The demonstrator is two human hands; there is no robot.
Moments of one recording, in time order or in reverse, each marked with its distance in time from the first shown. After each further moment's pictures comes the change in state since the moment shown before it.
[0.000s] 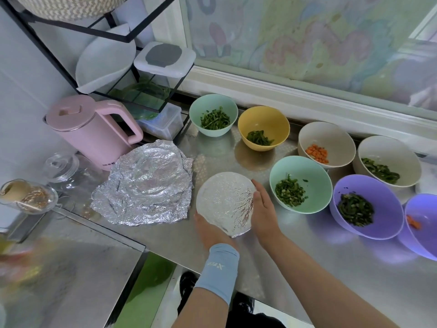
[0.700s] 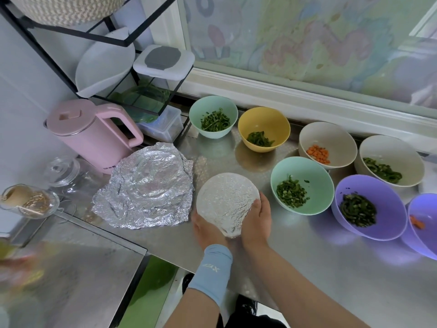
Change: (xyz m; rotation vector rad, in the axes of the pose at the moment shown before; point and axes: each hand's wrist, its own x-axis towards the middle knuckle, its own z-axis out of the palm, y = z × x) left_hand -0.004 0.021 -0.004 0.121 0.079 0.107; right_hand -0.020 0.002 0.028 0.004 0.327 0.031
